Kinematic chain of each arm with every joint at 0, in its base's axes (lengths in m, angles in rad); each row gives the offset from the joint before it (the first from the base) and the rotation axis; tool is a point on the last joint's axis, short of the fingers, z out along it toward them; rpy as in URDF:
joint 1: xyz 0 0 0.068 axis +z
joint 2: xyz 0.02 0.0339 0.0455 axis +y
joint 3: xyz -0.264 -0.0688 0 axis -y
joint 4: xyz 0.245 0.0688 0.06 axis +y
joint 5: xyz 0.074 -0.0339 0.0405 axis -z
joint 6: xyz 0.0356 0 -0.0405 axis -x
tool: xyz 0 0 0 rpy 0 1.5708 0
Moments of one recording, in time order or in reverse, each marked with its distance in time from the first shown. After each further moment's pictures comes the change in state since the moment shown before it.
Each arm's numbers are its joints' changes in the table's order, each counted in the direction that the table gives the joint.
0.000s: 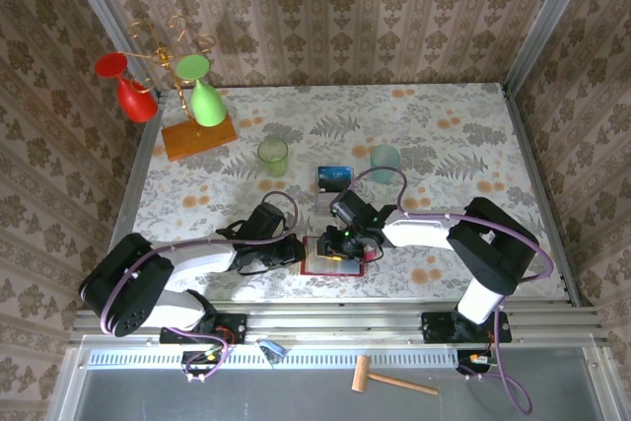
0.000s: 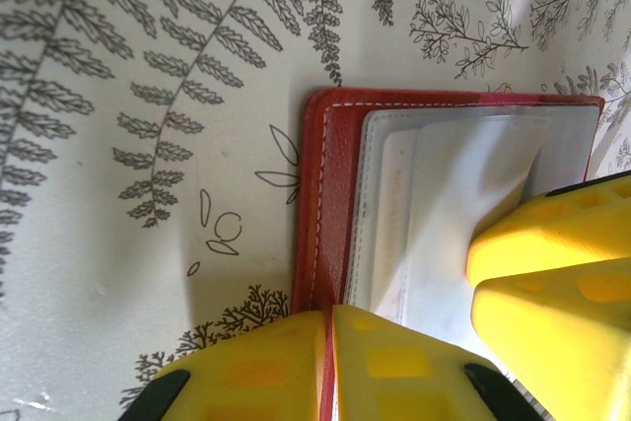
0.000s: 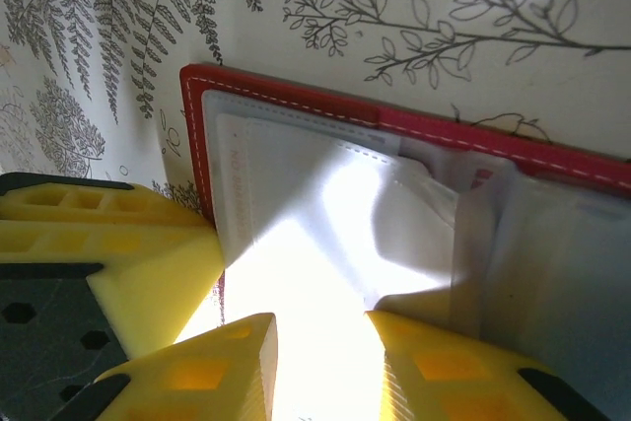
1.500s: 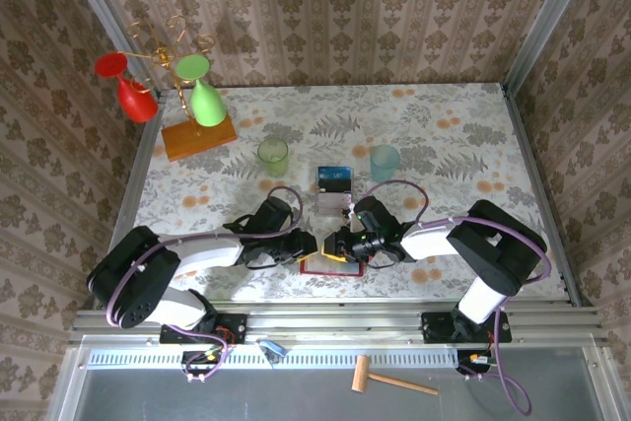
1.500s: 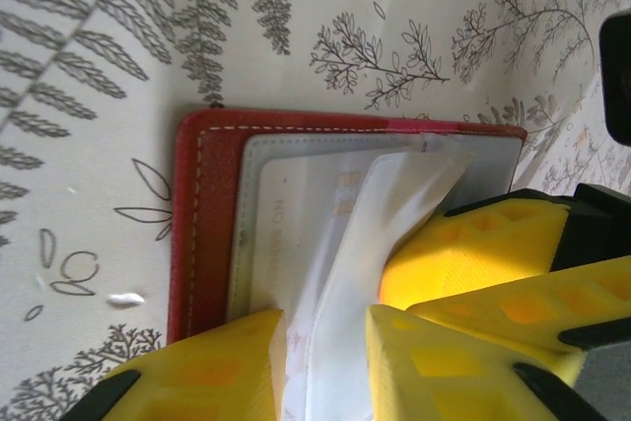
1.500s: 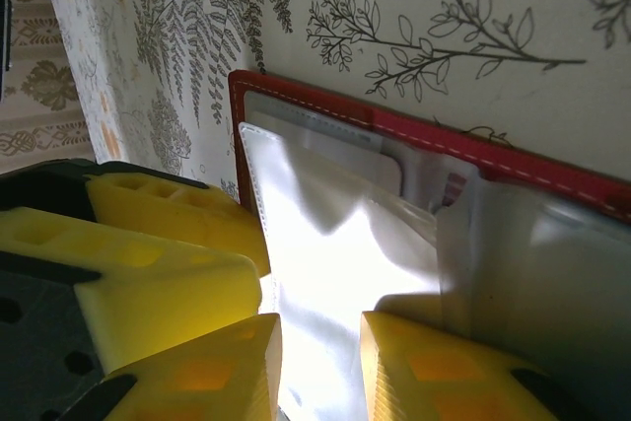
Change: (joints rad) left arm -0.027 0.058 0.074 -0.036 0.040 0.139; right arm -0.083 -0.025 -0.268 -0.506 -0.158 -0.098
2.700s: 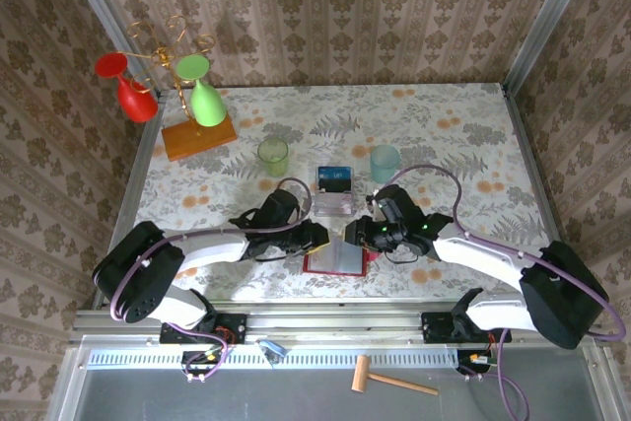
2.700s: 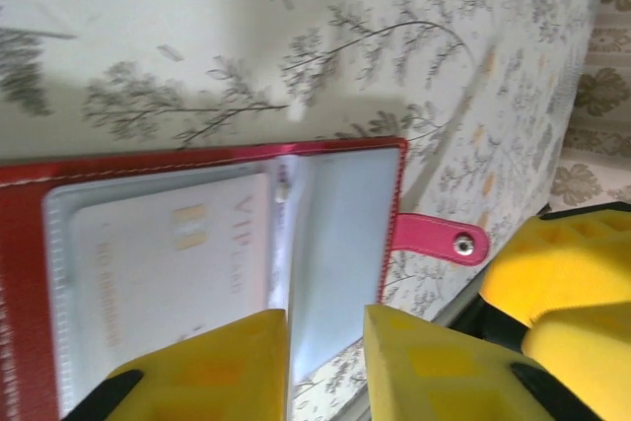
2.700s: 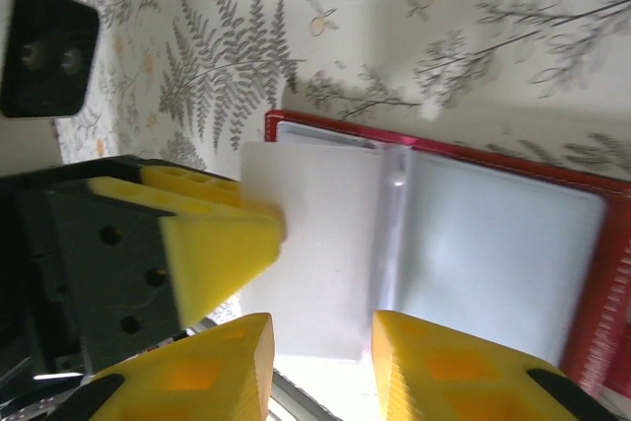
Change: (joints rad) left arm -0.027 0.033 0.071 -0.094 0.053 0.030; right arm -0.076 -0.404 0.049 0.522 0.167 0.132
